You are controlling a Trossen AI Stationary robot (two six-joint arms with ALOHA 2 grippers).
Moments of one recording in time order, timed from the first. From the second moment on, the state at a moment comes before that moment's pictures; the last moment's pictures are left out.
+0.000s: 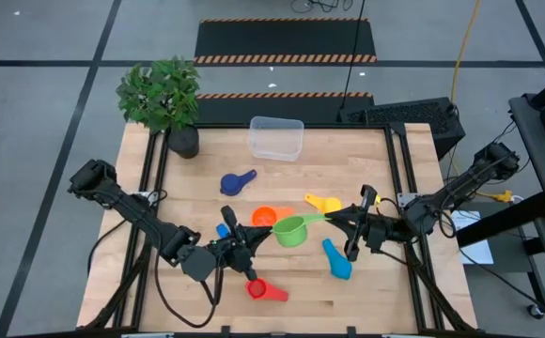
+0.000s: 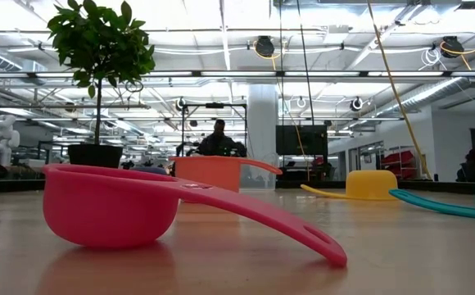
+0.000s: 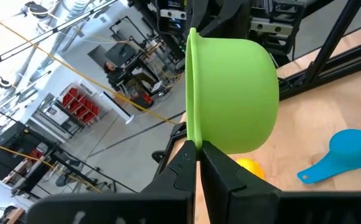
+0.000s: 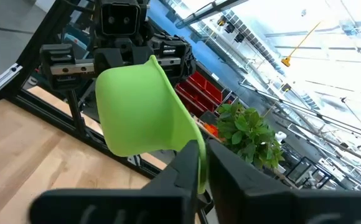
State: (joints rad) left arm -0.60 1.59 1.22 0.19 -1.03 0.51; right arm 0.58 1.03 0.58 0.67 0.71 -0.77
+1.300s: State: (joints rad) left arm -0.59 1.42 1.22 -0.50 -1.05 -0.19; right arm 0.51 1.05 0.55 0.56 0.59 -0.90
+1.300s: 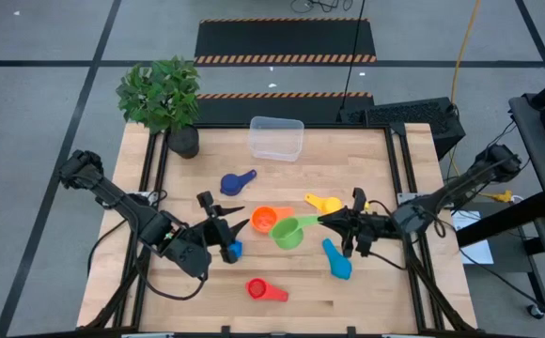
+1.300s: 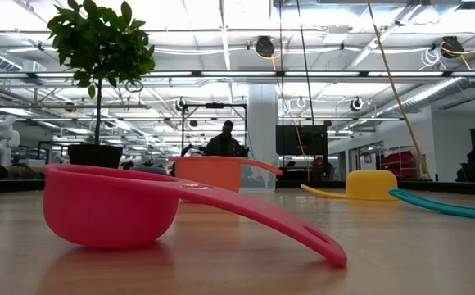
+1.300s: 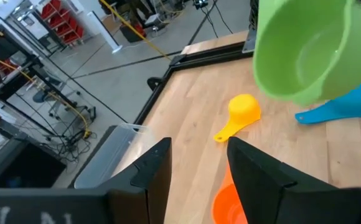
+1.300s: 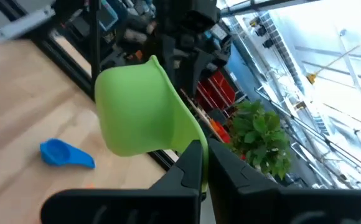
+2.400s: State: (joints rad) left arm -0.56 1.42 1.18 -0.81 -1.22 -0.50; right arm 0.15 1.58 0.38 1.26 0.18 -0.92
